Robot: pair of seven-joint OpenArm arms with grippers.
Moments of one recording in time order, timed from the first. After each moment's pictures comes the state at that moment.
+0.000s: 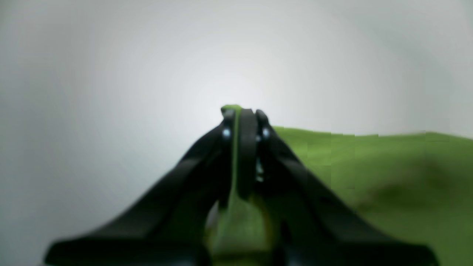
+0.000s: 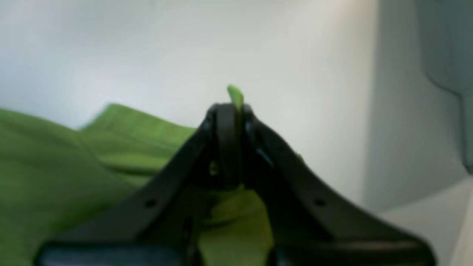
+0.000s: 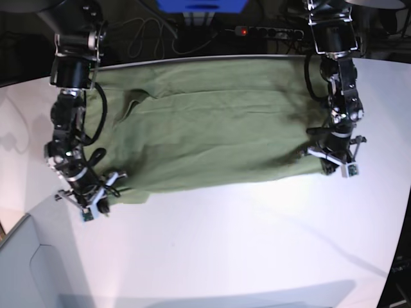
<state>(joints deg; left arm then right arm) 1.1 -15.5 -15.5 79.4 -17.1 -5.3 22.6 12.0 8.8 10.9 77.3 -3.5 29.5 -26.1</state>
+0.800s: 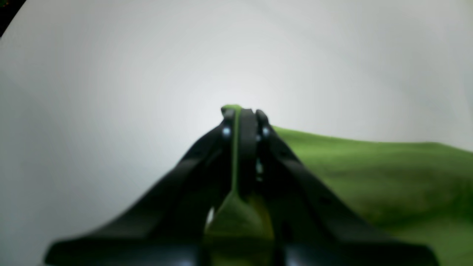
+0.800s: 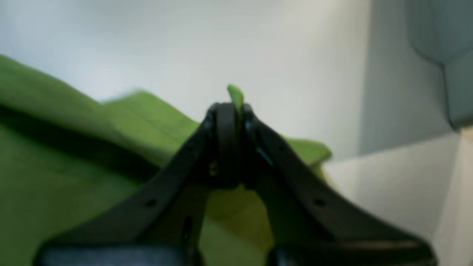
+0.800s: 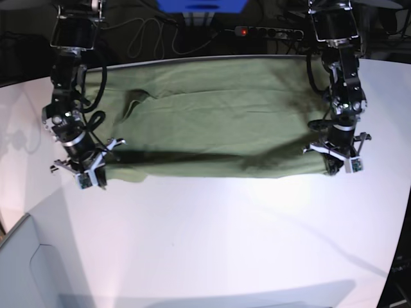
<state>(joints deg) 6.7 -15.3 -15.9 89.3 -17.0 -5.3 22.4 -2.1 8.4 13.1 91.9 -2.9 29.6 -25.9</state>
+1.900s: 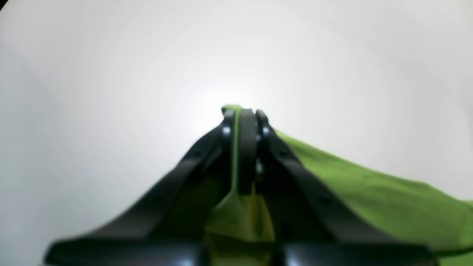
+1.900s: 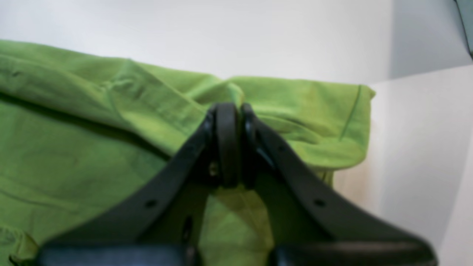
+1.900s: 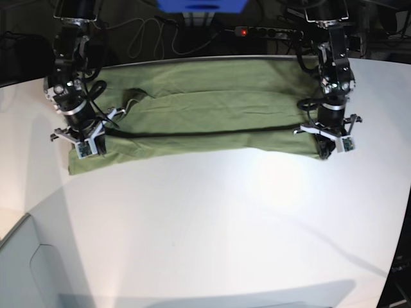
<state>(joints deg) 13.5 -12.0 -16.1 90.7 -16.9 -5.3 15.4 -13.2 6.6 15.4 97.1 -2.8 29.6 -25.5</state>
